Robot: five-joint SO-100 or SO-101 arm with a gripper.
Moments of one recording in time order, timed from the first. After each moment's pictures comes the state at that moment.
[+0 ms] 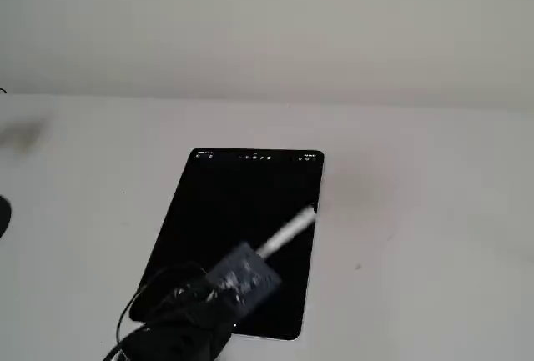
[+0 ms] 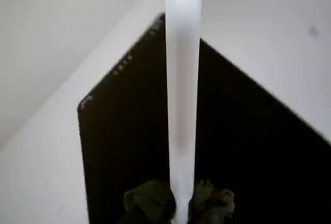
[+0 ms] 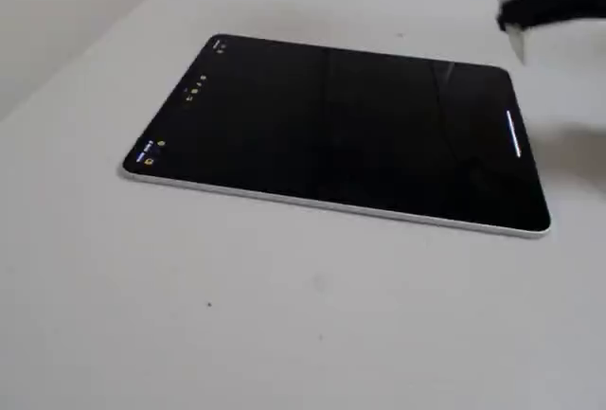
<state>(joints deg) -4.0 188.4 178.9 31.4 -50.4</state>
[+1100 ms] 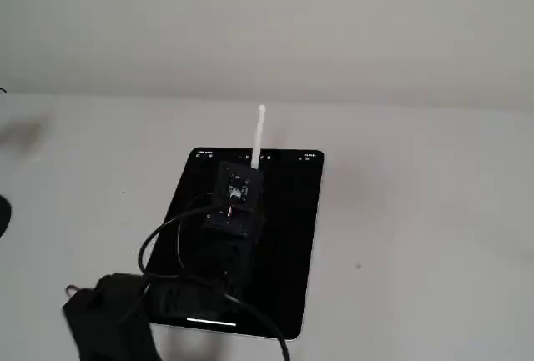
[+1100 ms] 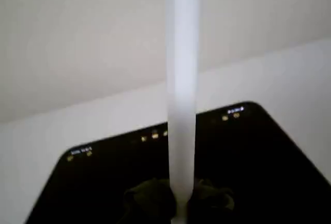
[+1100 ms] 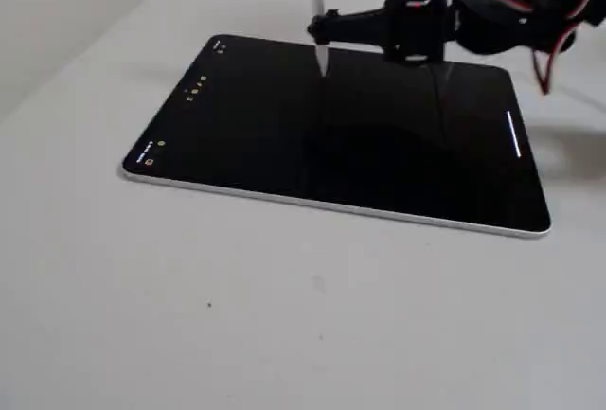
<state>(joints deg) -9.1 65.0 132.7 -64.2 -69.8</state>
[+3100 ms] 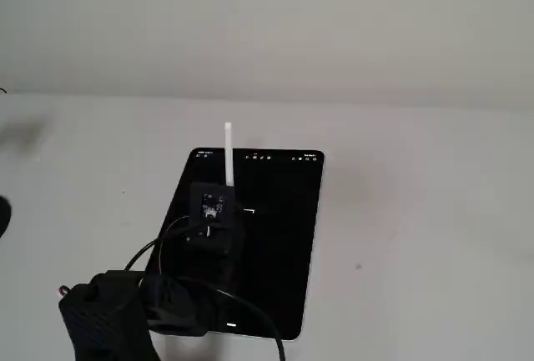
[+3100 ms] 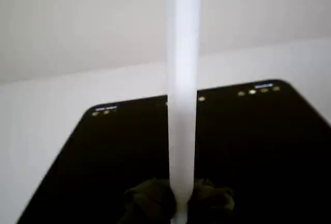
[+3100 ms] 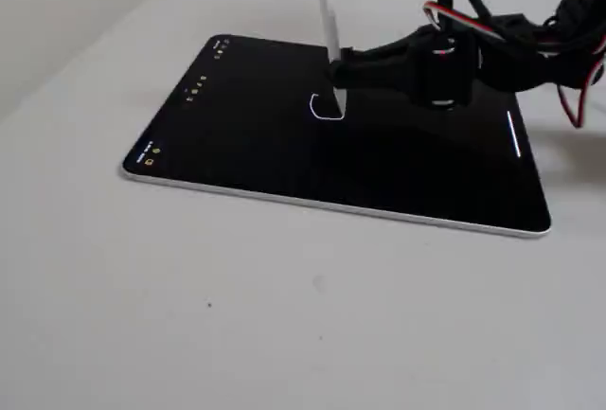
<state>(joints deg) -11.8 63.7 141.4 -71.8 -75.6</state>
